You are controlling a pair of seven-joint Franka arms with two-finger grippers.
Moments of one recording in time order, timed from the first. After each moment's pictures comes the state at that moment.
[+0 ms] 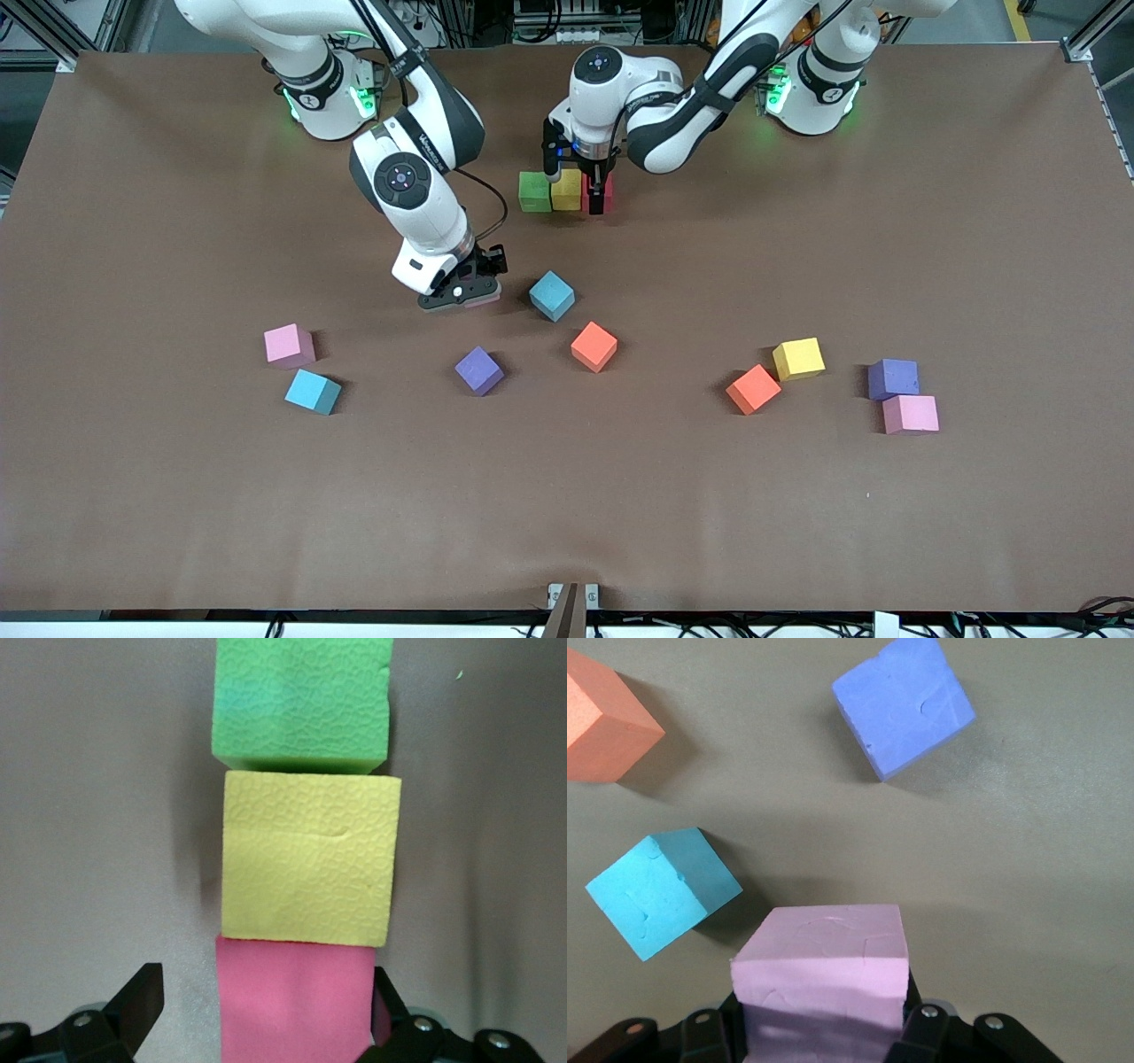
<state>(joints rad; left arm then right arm) -0.36 0.46 -0.73 -2.25 0.55 2.55 0.05 0.62 0.30 0.01 -2.07 0.12 2.38 0.33</state>
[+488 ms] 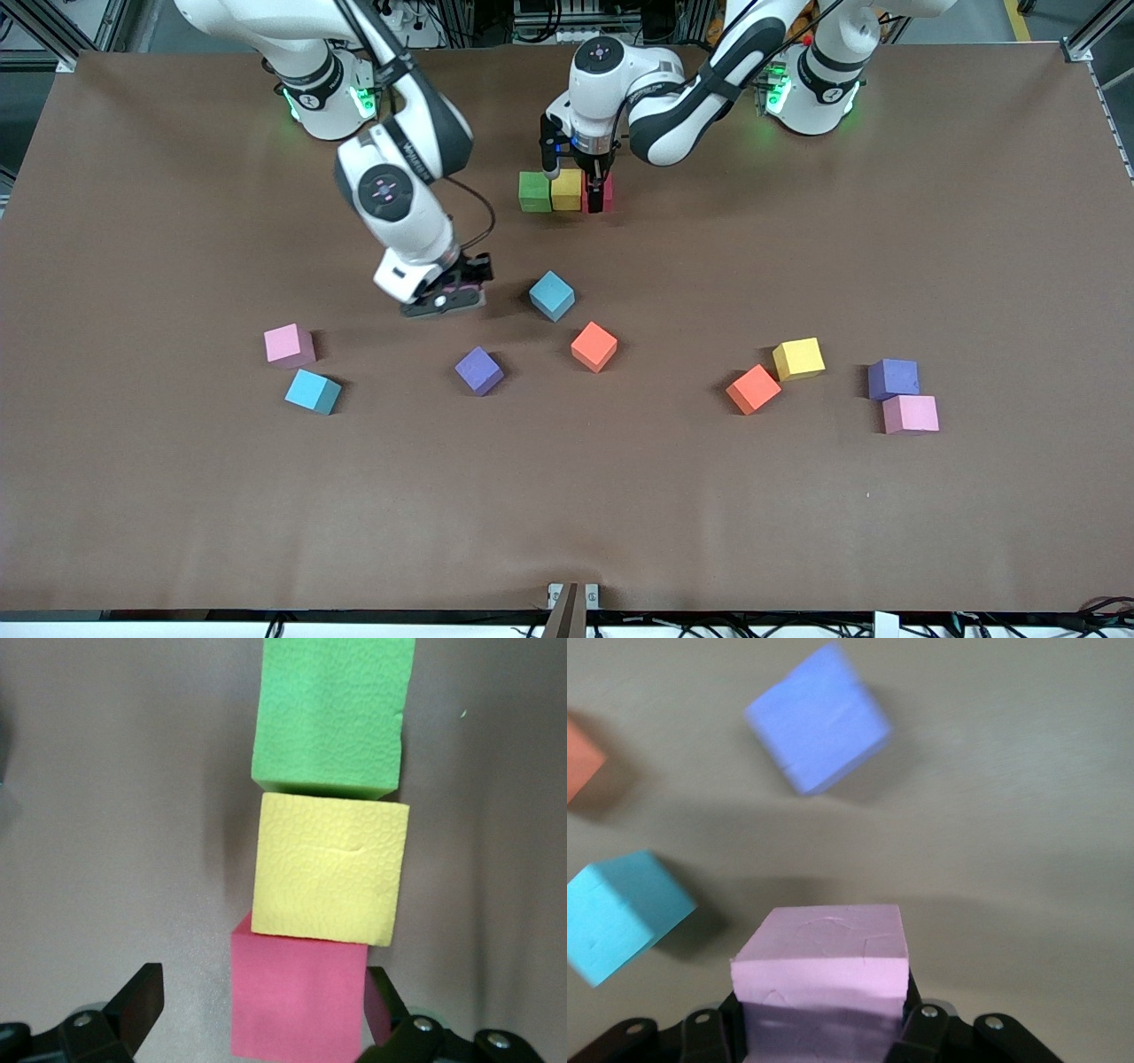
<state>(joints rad) -0.36 0.40 -0.74 -2.26 0.49 2.54 0.04 0.55 0.29 -0.01 -2.05 0.11 2.32 0.33</state>
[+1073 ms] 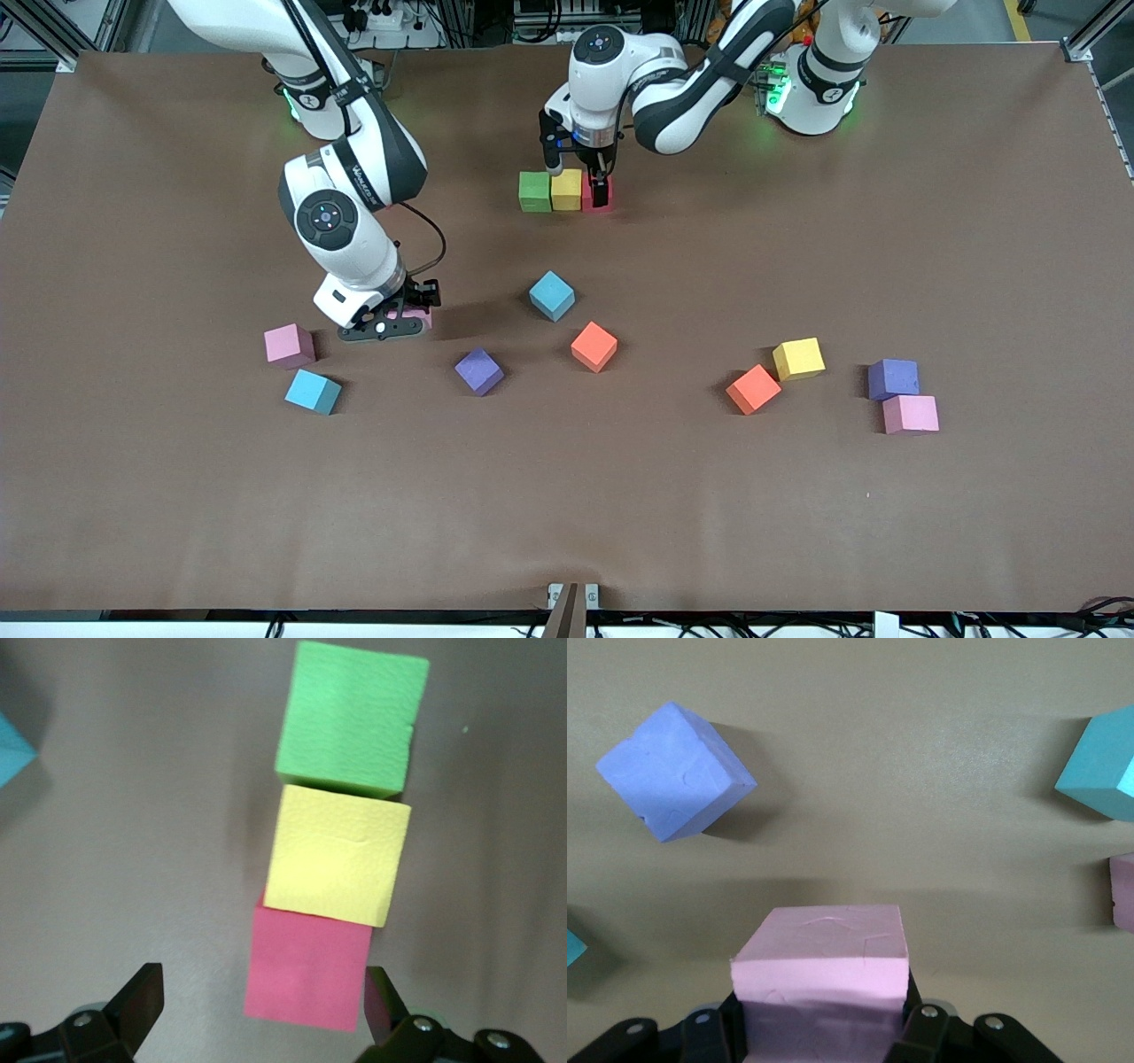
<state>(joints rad) -0.35 0.33 -0.75 -2.26 0.36 2.49 0.04 0.48 0.29 -0.04 -2.04 0.01 2.27 0.33</state>
